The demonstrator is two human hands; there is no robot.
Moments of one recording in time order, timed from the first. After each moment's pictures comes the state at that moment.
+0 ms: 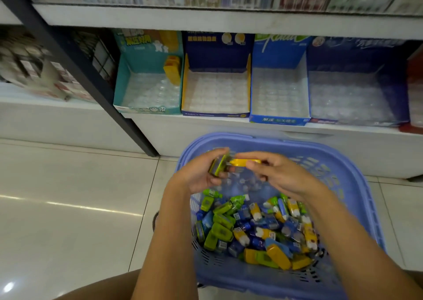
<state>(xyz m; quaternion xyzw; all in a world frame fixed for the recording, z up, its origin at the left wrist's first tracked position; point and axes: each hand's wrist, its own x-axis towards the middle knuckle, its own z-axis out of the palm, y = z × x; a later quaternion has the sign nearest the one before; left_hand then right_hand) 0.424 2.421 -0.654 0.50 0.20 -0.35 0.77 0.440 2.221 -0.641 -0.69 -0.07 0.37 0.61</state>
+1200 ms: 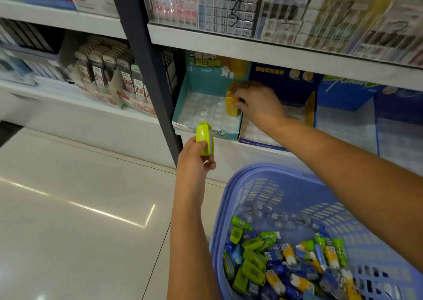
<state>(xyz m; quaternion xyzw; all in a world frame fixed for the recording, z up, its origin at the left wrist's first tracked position) 0.424 2.520 -0.614 0.48 0.32 0.12 0.81 0.591 2.422 -0.578 -0.93 -0.35 -0.02 0.11</state>
